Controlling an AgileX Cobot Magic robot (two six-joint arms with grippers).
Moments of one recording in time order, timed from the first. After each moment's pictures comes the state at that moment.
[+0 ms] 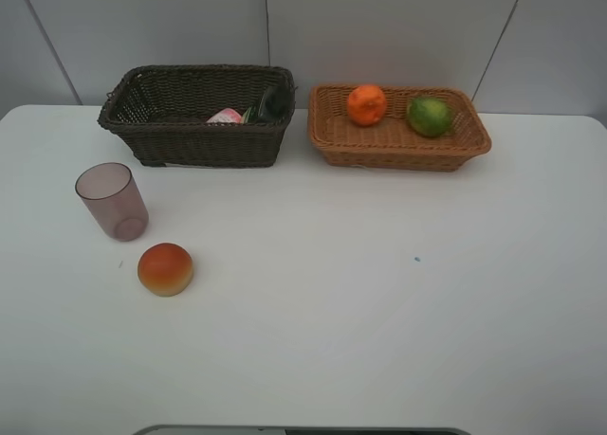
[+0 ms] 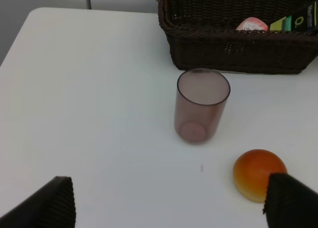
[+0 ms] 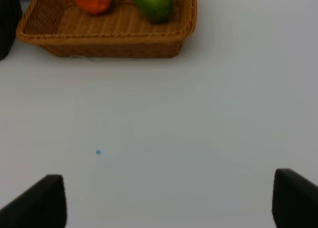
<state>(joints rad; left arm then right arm) 0.00 -0.01 -0.50 -0.01 1.07 -0.07 0.14 0.10 -0.53 -0.09 1.07 0.17</state>
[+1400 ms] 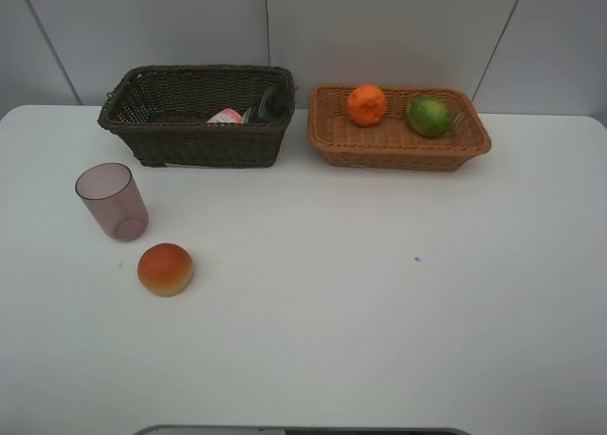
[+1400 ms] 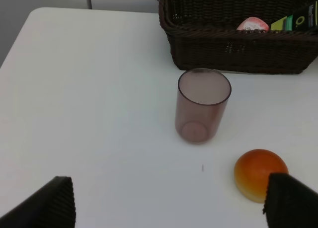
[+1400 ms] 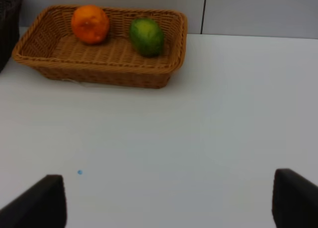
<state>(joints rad) 0.00 -0.01 -0.50 0.00 1.07 -0.07 0.14 0.00 -0.52 -0.13 1.06 0.09</state>
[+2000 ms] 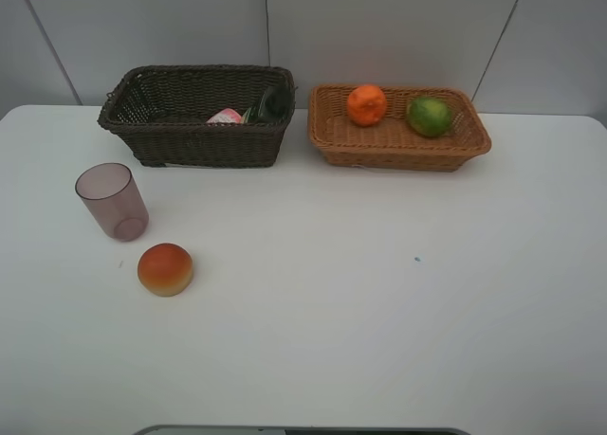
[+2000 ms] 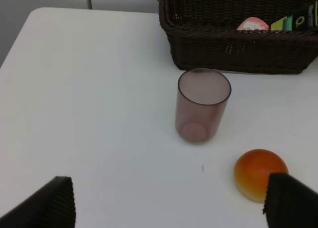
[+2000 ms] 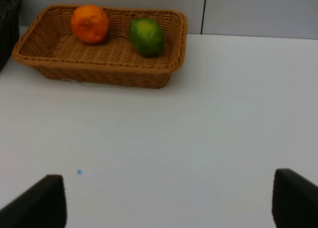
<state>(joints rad) 0.00 -0.01 -0.50 0.00 1.07 -0.07 0.14 0.00 -0.52 -0.13 1.06 0.09</state>
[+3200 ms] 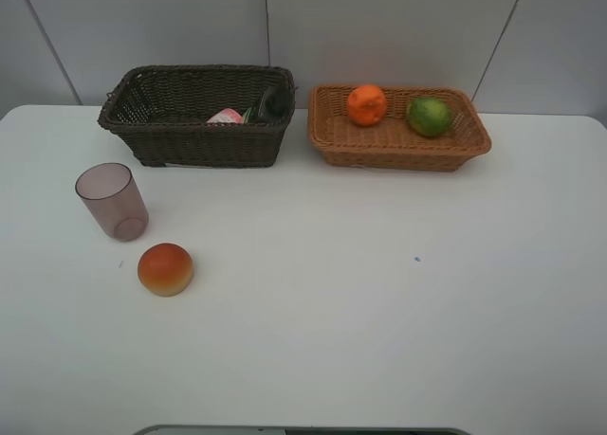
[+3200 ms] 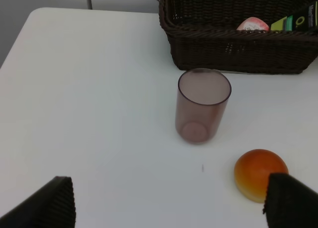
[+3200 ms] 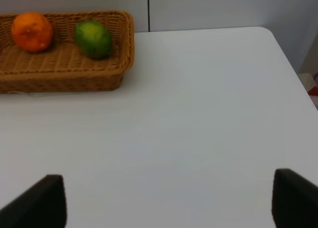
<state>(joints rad) 0.00 -0.01 -0.50 0.00 1.07 -0.07 -0.03 0.00 -0.52 -0.13 1.06 0.09</state>
